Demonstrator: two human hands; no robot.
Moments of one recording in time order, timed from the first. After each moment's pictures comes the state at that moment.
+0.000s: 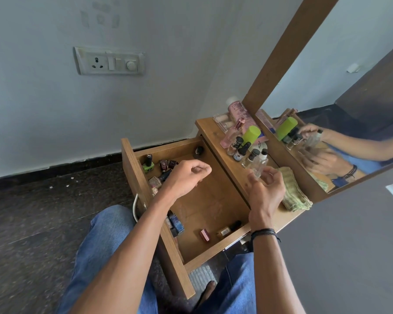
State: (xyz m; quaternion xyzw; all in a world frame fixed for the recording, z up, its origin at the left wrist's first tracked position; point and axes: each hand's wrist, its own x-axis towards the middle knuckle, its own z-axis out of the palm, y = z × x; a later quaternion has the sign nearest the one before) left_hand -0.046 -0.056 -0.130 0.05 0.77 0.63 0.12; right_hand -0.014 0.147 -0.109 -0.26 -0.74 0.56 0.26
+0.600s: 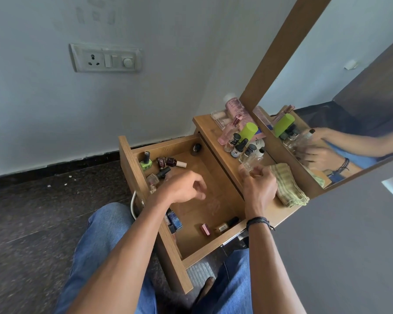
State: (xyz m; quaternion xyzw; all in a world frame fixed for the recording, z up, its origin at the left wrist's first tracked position) left_hand -0.042 -0.055 -0.139 0.14 0.87 0.40 0.25; right_hand -0.028 0.148 -0.117 -0.30 -0.84 0.38 0.24
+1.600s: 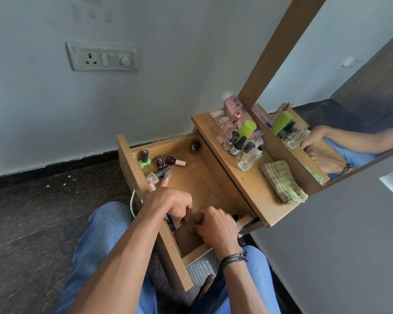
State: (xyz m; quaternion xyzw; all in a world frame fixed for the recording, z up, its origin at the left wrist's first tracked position) left_hand -0.030 -0.059 -0.142 0.21 0.86 0.13 0.44; right_hand 0.052 0.087 -0.156 -0.02 -0.99 0.05 -0.13
